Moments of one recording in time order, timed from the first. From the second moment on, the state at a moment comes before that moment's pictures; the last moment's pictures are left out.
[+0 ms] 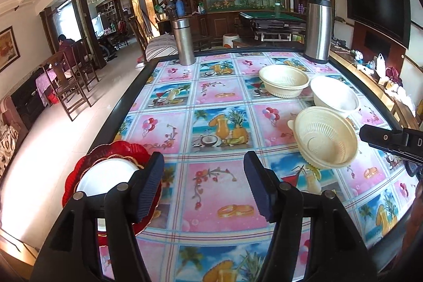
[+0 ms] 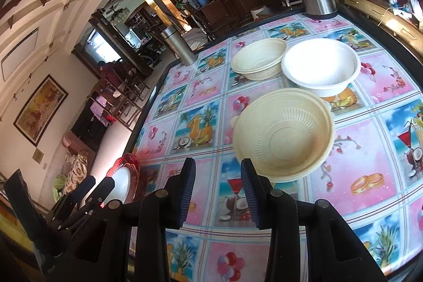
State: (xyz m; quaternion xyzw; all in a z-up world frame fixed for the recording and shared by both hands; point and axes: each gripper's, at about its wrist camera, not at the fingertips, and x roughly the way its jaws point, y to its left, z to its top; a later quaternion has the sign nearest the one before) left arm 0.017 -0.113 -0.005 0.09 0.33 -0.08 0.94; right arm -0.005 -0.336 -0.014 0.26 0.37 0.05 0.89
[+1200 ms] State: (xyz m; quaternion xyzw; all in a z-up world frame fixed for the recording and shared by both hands) left arm 0.140 -0.212 -0.057 -0.01 0.50 -0.24 0.83; right arm 0.055 -0.463 -0.070 0.34 0.38 0.02 0.86
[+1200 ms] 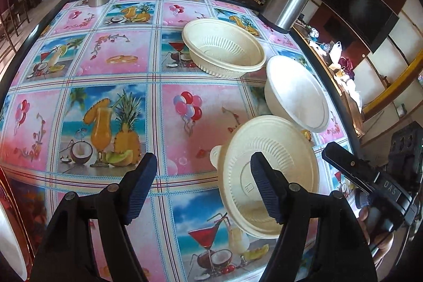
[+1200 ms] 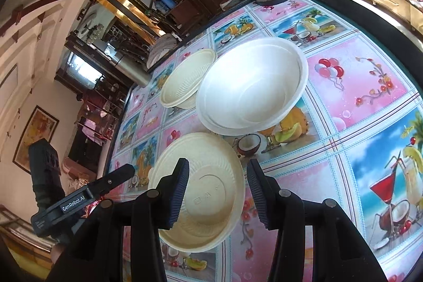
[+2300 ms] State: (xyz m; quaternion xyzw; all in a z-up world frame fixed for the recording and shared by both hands) left arm 0.142 -0.214 -0.084 -0.10 0.56 -0.33 0.75; right arm 0.059 -0.483 -0.104 0.39 0.41 0.05 0.83
